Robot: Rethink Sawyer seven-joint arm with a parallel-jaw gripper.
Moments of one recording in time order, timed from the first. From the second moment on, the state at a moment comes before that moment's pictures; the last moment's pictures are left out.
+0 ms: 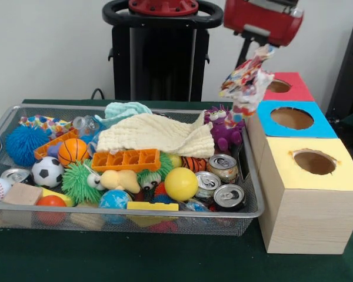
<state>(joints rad) 0.29 -0.61 -0.55 1.46 0.32 0.69 1.80</state>
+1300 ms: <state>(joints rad) 0.42 -0.54 -0.57 1.41 0.42 0.55 2.09</state>
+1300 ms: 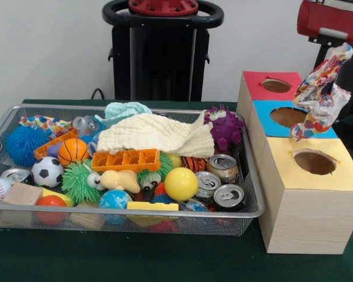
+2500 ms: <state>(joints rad) 0.50 -0.44 -0.64 1.41 0.47 0.33 2.10</state>
